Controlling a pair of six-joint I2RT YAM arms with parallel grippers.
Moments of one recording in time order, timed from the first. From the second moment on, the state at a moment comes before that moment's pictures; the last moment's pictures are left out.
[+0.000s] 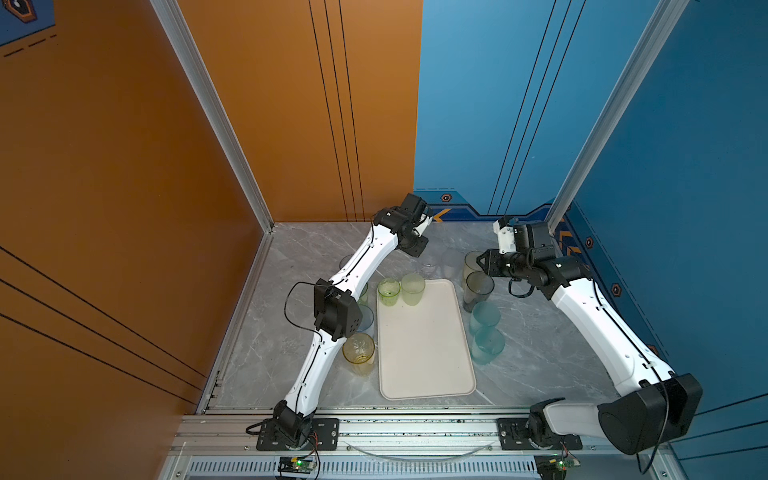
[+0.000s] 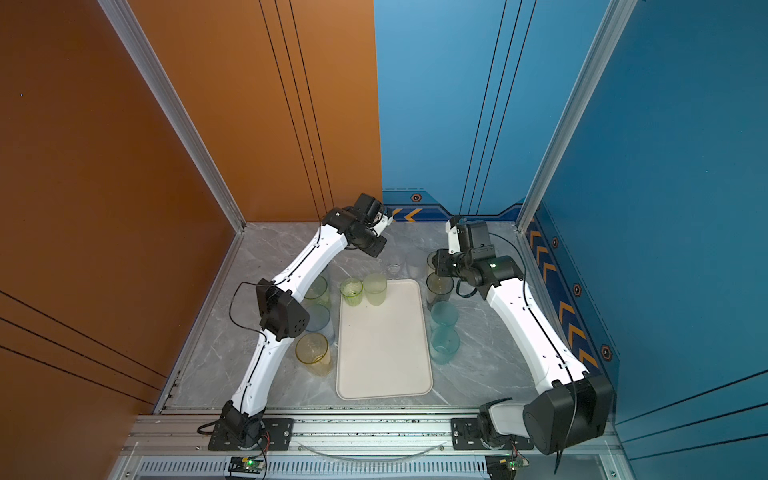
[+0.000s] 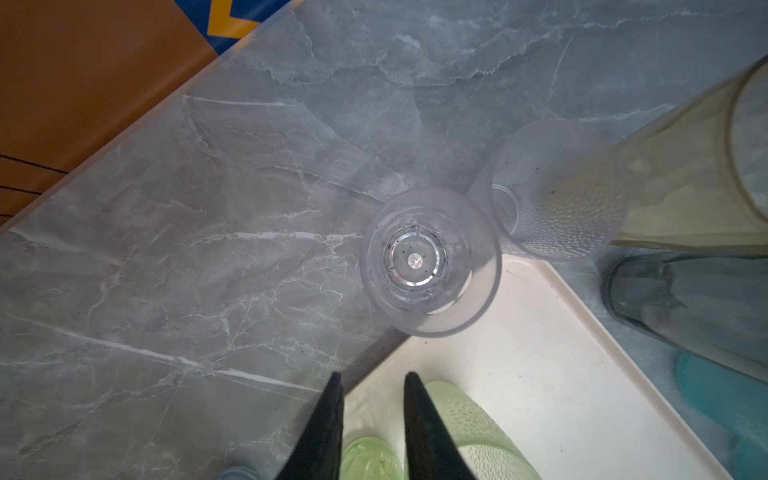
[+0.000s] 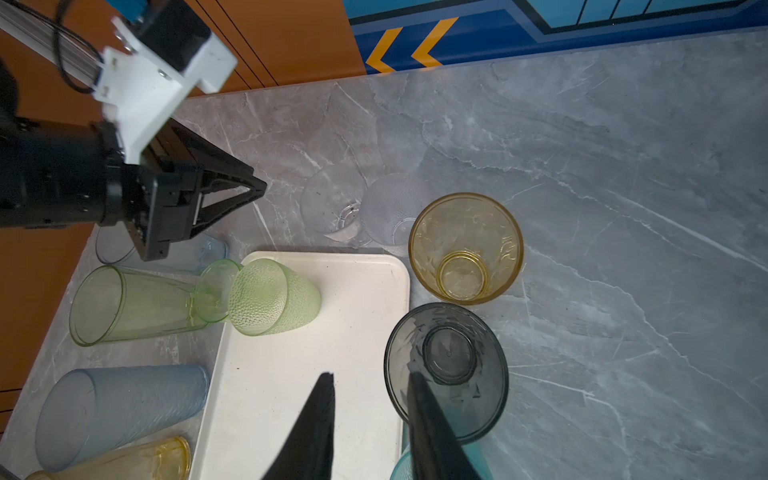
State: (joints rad) left arm -0.55 2.46 2.62 -1.18 0.00 0.06; right arm 0.25 1.33 1.33 -0.72 -0.14 0.26
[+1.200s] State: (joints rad) left arm -0.55 2.58 2.63 -1.08 0.01 0.01; right arm 0.17 1.33 1.31 -0.73 -0.15 0.24
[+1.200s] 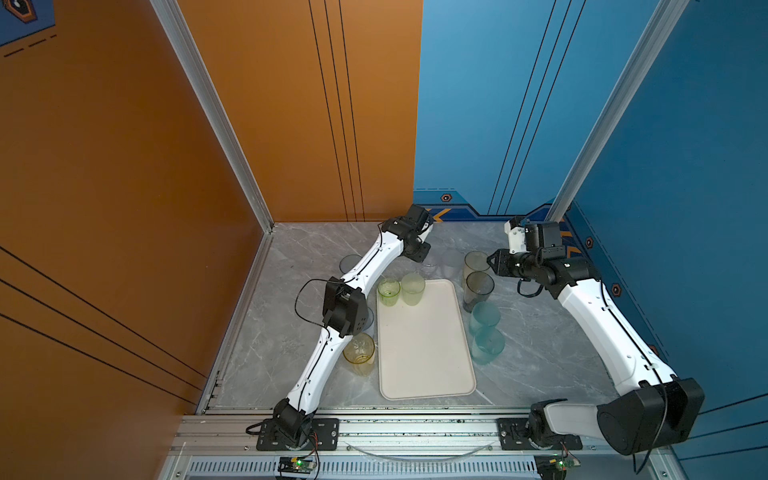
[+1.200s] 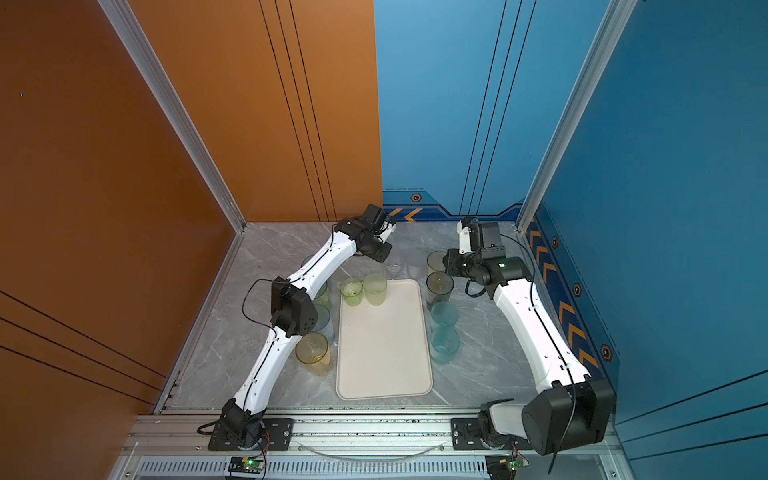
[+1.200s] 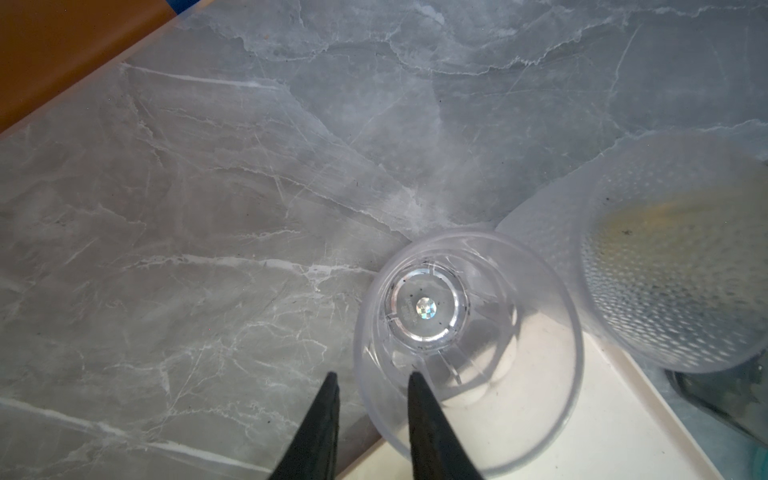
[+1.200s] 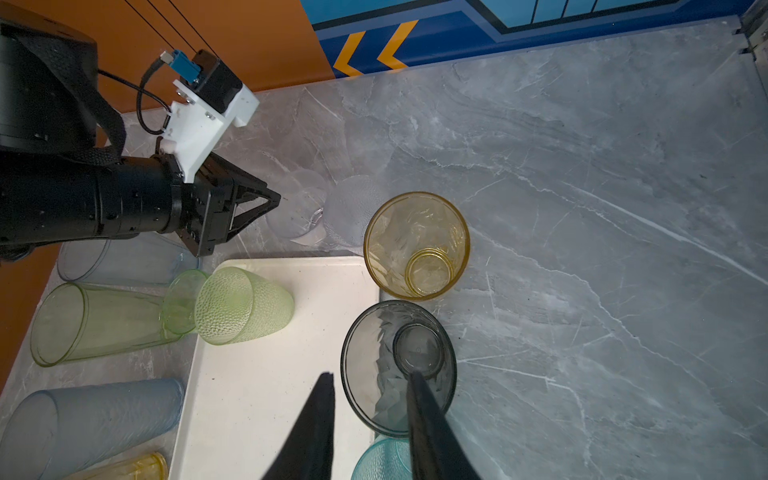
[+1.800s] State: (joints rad) left arm -0.54 2.62 2.66 -1.06 0.01 0.00; right arm 0.15 1.33 1.30 -0.73 -0.17 0.24
